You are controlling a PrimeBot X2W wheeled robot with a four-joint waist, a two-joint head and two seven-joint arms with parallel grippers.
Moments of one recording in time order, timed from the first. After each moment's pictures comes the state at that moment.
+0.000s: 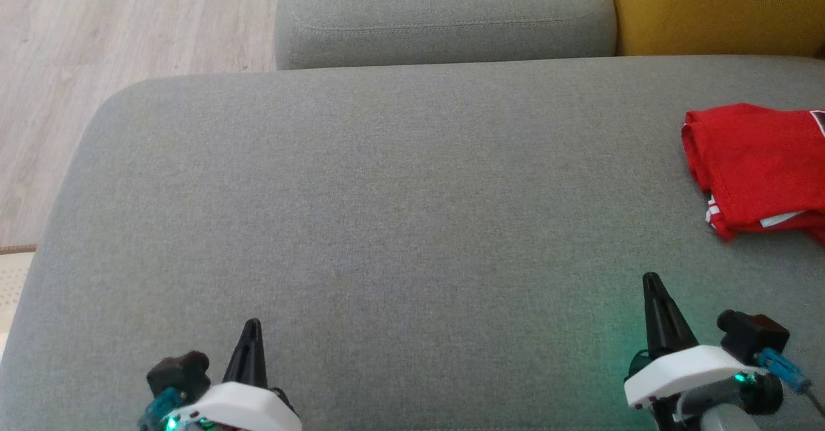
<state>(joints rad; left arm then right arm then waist) 0.08 0.06 -0.24 0.31 -0.43 0.11 -0.22 -0.01 -0.04 0.03 0.40 0.33 0.13 -0.16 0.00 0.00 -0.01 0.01</state>
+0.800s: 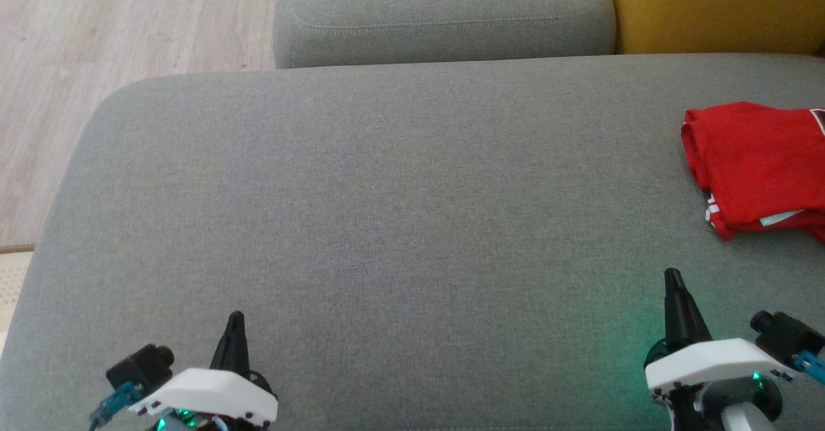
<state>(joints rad) 0.05 0.06 -0.18 0.31 -0.69 0.06 -0.16 -0.01 -0.04 0.00 0.37 0.60 0.13 -0.10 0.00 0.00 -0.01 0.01</state>
